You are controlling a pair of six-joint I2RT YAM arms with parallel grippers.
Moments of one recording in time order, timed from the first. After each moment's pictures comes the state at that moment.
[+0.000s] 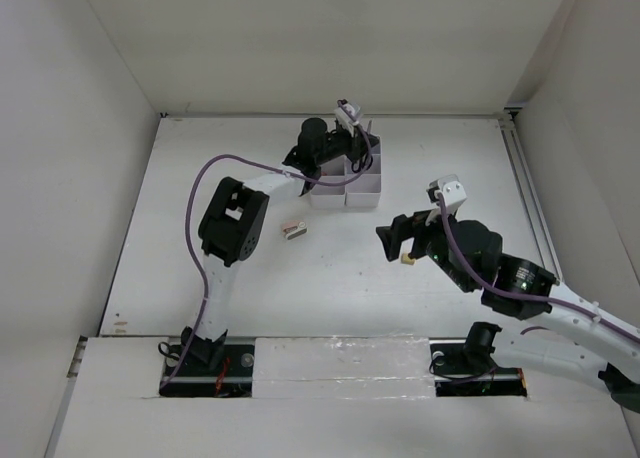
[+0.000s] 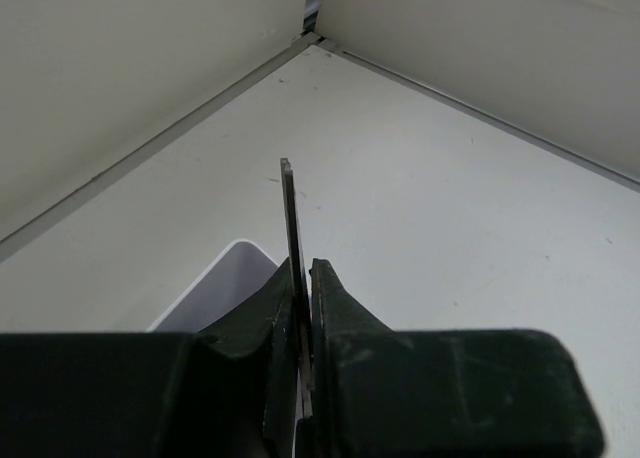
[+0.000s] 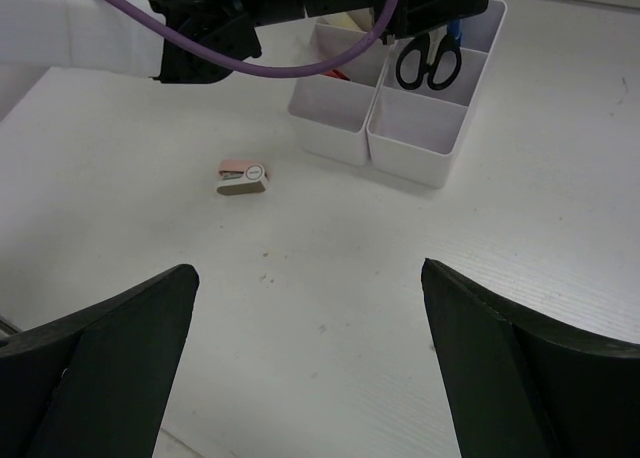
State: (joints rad) left arm -0.53 2.21 1.60 0.63 0.52 -0.16; right arm 1.04 0.76 0.92 -0.41 0.53 0.31
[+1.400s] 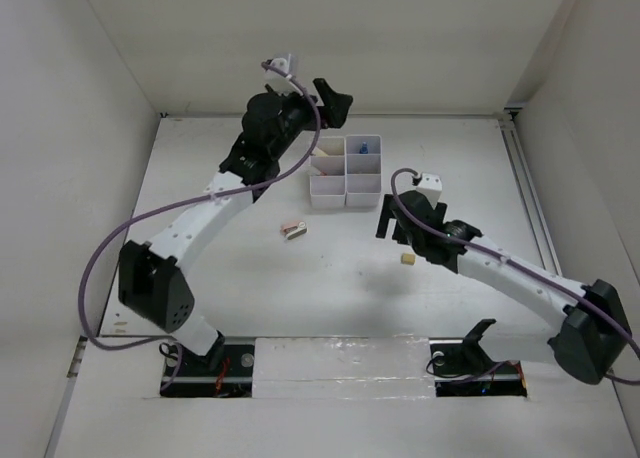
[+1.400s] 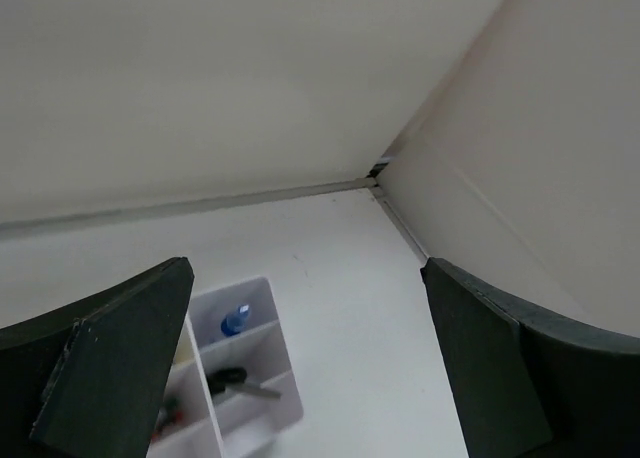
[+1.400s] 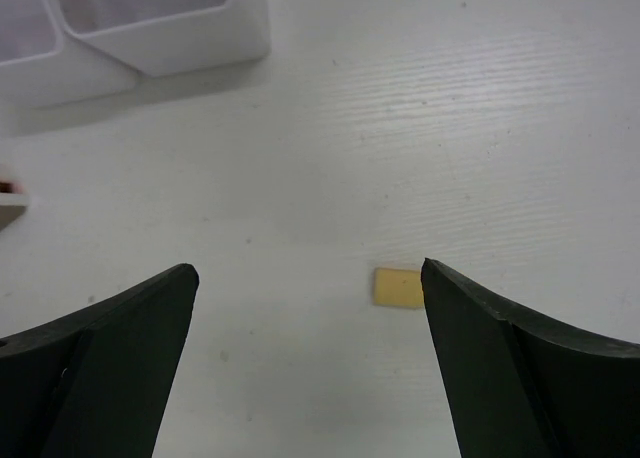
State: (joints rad) left arm -0.53 1.60 1.47 0.24 0.07 -0.45; right arm 0.73 1.18 0.87 -0.45 0.53 0.67
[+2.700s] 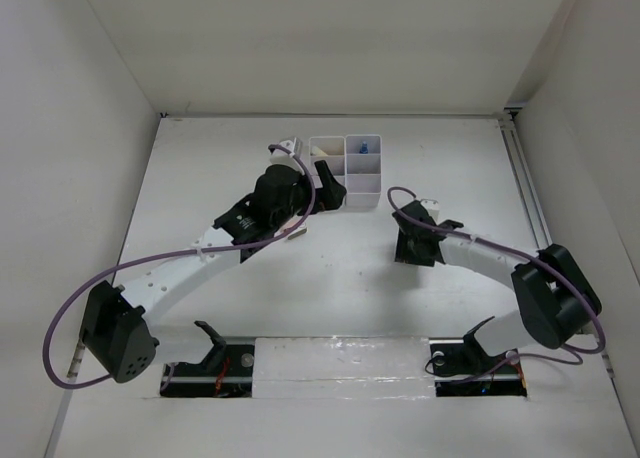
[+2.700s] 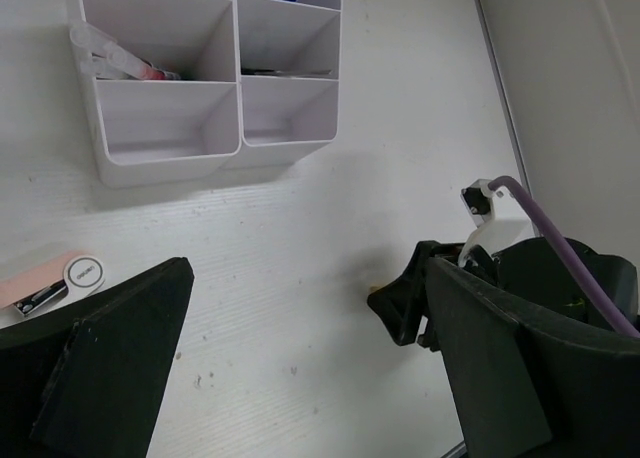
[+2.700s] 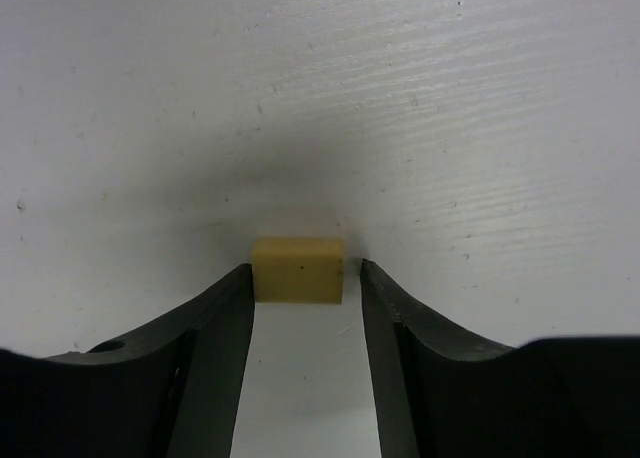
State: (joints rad) left arm -0.73 1.25 0.99 -0.13 -0.15 -0.69; right arm 0.56 1.44 0.73 -0.44 0.33 0.67
